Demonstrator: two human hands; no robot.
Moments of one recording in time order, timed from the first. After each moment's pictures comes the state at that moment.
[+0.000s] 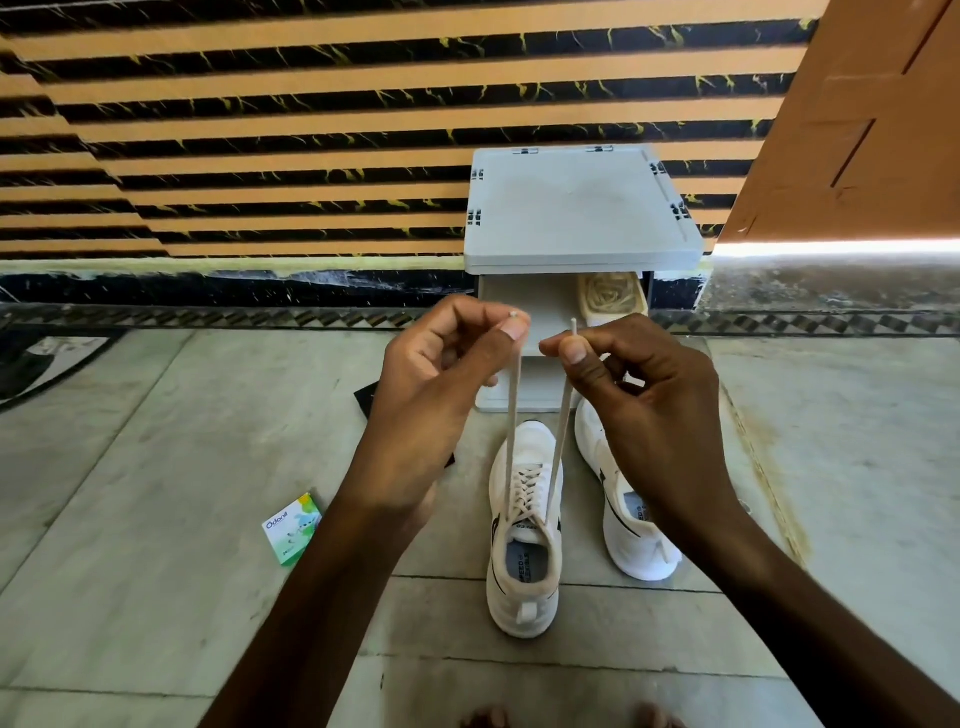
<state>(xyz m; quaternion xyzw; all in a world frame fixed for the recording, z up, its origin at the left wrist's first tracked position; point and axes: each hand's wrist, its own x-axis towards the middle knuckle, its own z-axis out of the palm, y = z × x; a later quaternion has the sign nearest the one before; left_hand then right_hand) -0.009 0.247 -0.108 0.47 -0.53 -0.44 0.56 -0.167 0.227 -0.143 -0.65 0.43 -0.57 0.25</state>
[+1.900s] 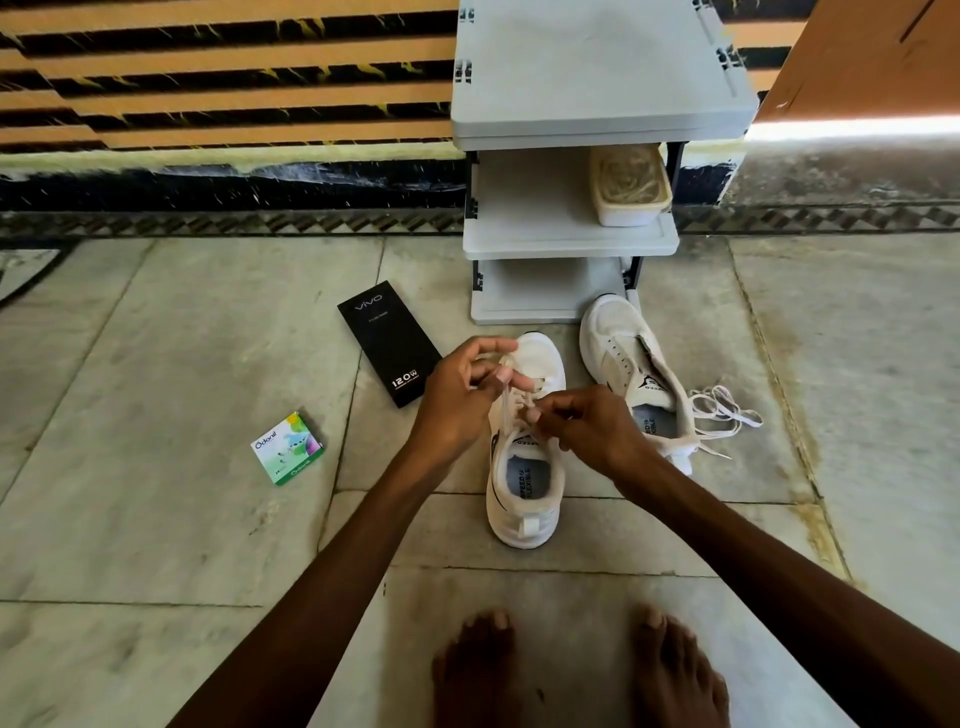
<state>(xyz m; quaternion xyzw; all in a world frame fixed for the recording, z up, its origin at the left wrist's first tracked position) -0.003 0.213 -0.283 0.58 -0.52 -0.48 0.40 -0.173 0.212 -0.312 -0.61 0.57 -0.25 0.49</state>
